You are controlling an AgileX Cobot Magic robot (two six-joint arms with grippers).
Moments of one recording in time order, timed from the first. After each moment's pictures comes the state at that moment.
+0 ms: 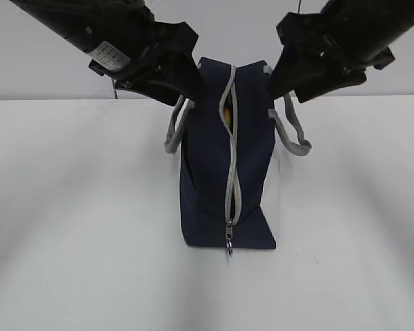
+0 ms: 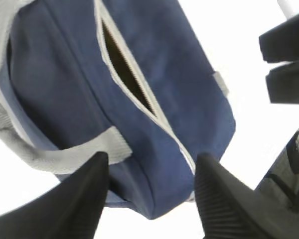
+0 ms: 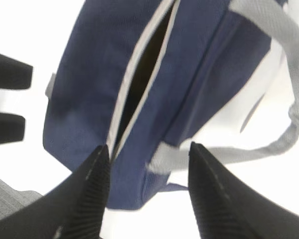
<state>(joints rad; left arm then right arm) -0.46 1.73 -1.53 -0.59 0.94 0.33 0.21 1.62 -1.48 0.44 1.06 -0.27</state>
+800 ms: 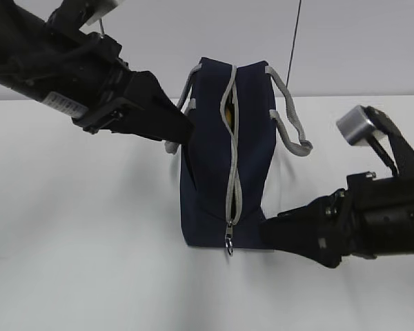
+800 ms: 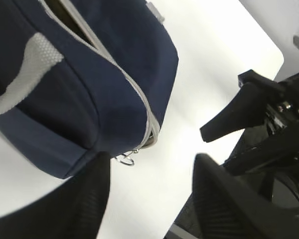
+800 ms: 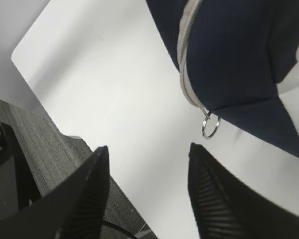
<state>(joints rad) -0.46 1.49 -1.16 -0.81 0.84 0.65 0.21 1.33 -0.54 1.47 0.75 -1.51</state>
